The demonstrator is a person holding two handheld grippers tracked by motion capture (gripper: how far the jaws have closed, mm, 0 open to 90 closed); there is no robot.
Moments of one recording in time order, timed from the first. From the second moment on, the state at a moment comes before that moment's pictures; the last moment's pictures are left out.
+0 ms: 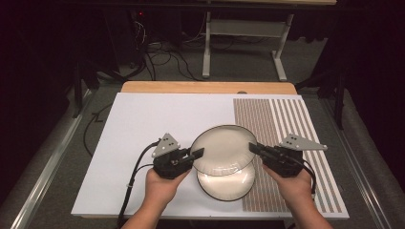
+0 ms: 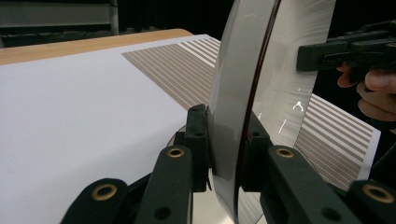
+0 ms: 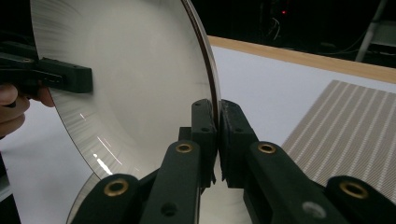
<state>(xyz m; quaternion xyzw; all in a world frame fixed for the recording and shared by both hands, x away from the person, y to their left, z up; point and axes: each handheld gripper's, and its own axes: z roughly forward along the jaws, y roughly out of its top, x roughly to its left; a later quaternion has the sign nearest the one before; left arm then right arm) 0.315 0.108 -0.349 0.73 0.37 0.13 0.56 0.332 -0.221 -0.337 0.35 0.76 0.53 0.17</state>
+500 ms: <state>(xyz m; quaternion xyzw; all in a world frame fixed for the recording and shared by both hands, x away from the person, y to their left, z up) 0.337 0.047 -0.341 0.76 0.34 0.12 0.54 0.326 -0.278 -0.339 0.38 0.73 0.53 0.19</state>
